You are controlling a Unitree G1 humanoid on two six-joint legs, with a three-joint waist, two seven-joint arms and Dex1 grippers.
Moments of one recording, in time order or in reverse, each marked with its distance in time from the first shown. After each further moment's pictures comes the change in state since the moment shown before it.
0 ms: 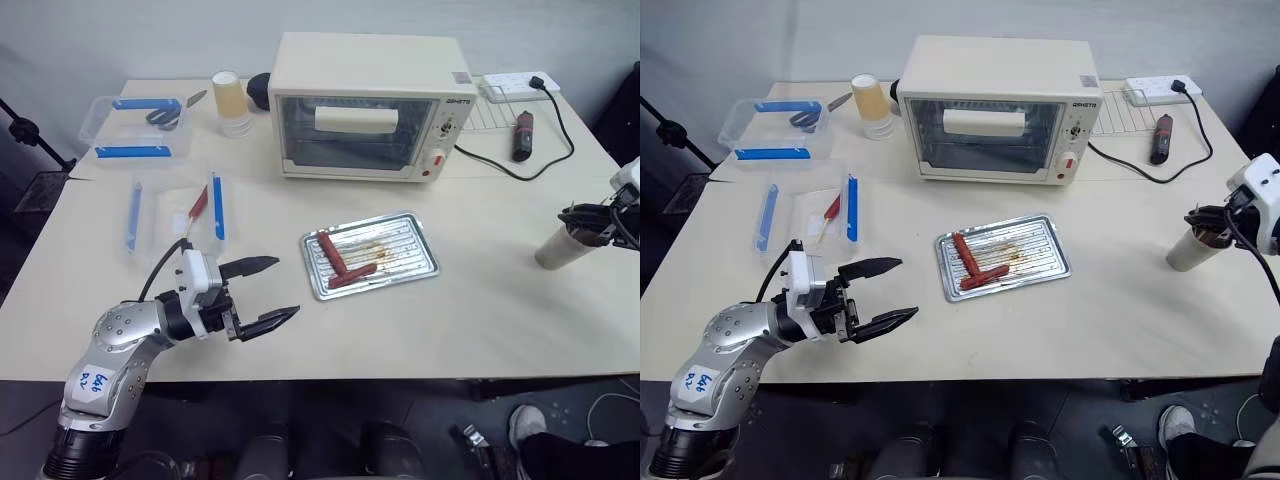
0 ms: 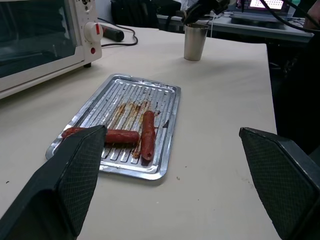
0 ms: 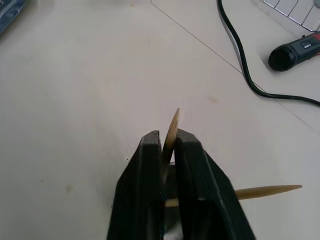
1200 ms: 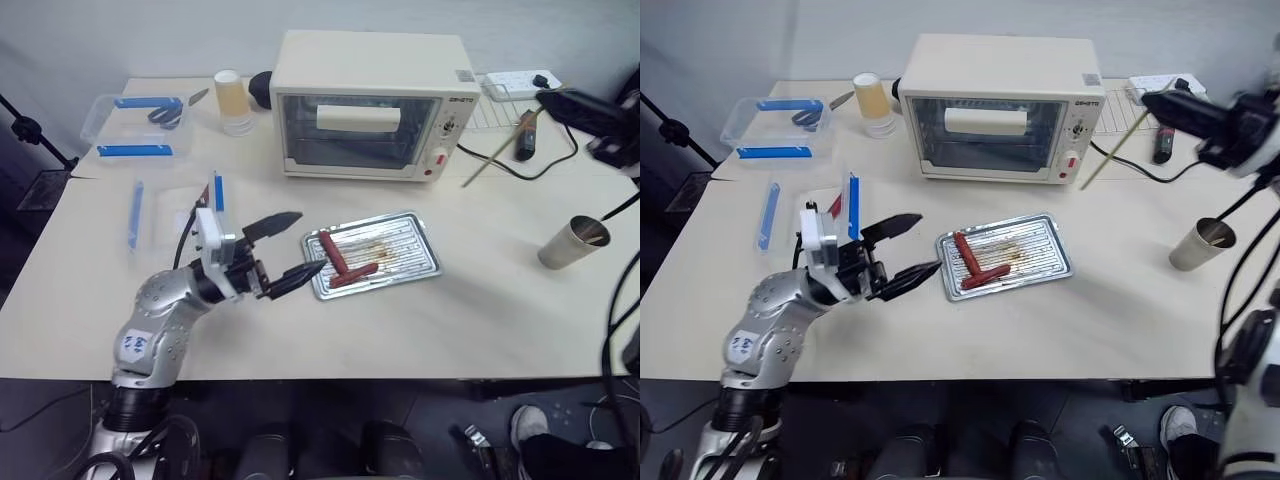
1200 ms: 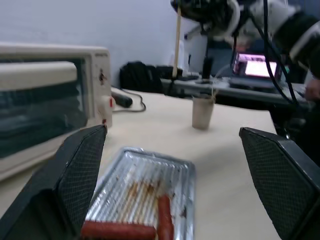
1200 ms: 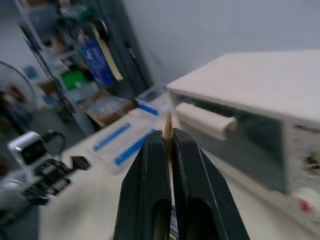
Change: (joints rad) left arm -0.280 -0.264 -0.055 0.190 -0.005 -0.086 0.062; right arm -0.002 0.261 -0.390 -0.726 0.664 1.134 0.025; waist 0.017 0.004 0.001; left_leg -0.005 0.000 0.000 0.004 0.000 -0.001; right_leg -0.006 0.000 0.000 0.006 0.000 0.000
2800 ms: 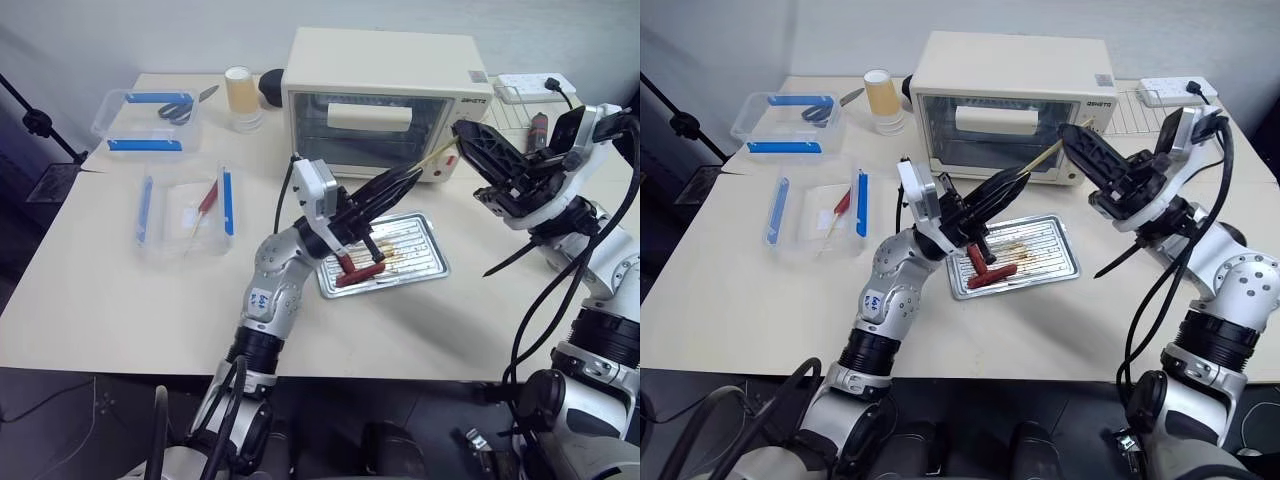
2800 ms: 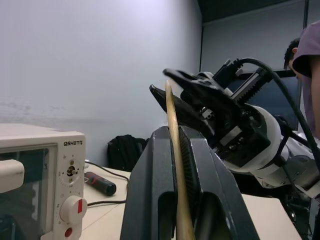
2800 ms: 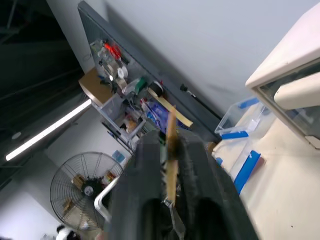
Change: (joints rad) left arm -0.290 -0.378 -0.128 0.344 0.118 -0.243 0.087; right arm 0.315 0.277 -0.048 -0.478 0.774 0.084 -0.793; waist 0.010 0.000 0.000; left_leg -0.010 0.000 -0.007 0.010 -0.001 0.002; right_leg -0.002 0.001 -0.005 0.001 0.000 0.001
